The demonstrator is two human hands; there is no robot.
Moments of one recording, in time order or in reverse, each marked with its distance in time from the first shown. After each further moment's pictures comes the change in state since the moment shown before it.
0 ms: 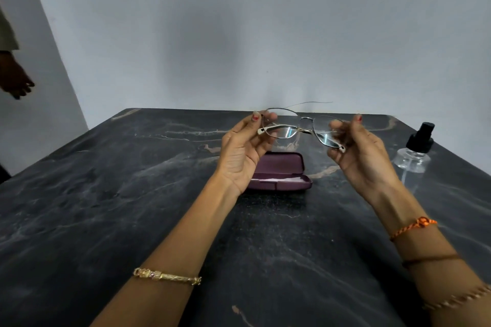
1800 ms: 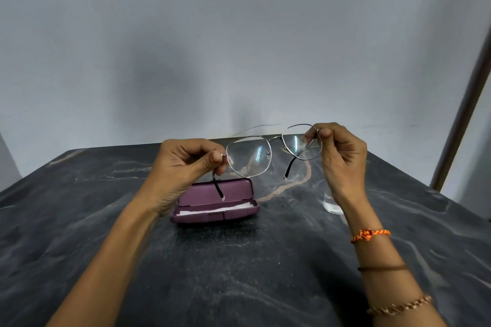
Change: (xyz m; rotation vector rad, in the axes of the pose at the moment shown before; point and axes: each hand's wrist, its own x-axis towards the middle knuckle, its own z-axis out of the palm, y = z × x) left_hand -0.013 0.038 0.025 0.704 -0.421 0.306; right_hand -0.009 -0.043 -0.021 -0.574 0.191 -0.746
